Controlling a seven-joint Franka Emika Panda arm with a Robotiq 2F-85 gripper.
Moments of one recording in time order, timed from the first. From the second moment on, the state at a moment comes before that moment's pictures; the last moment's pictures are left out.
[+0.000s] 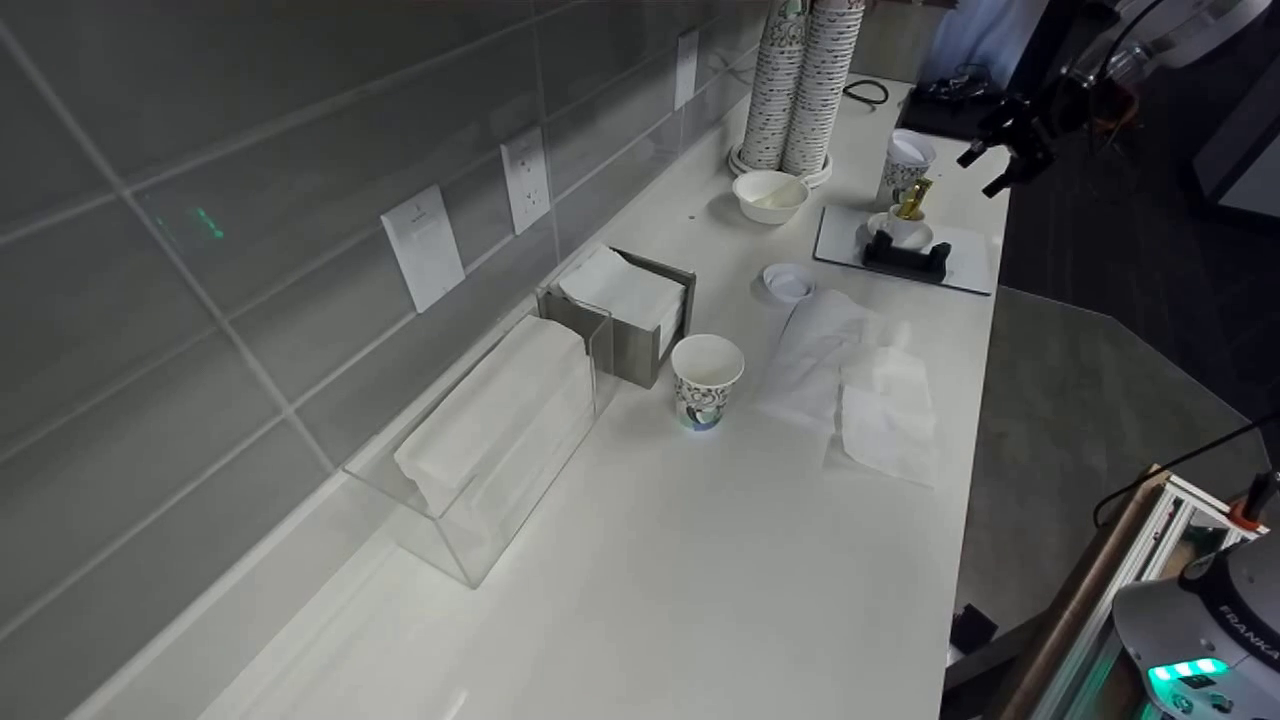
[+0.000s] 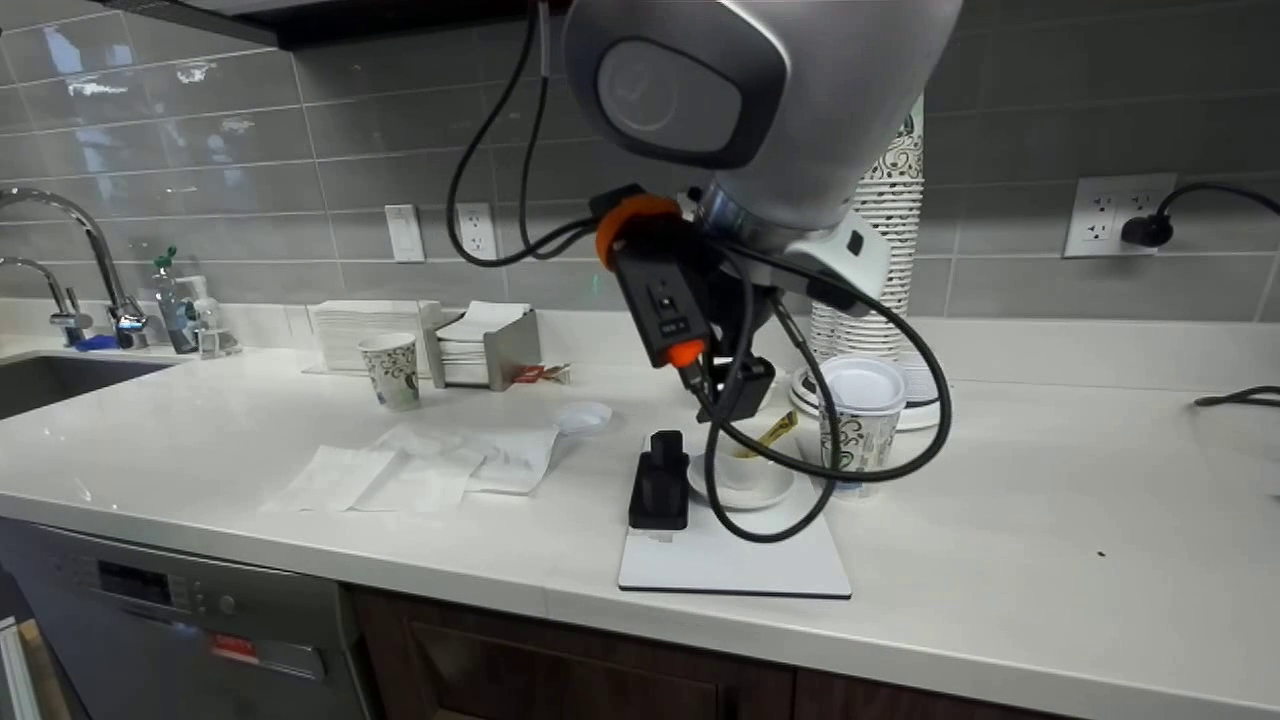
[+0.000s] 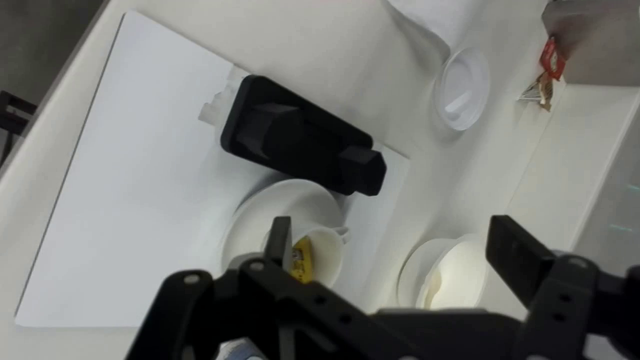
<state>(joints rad) -0.45 0.40 -0.40 -1.70 0.78 1.78 -0.56</state>
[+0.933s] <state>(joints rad) -0.51 0.44 -0.34 -1.68 0.78 1.79 -0.55</state>
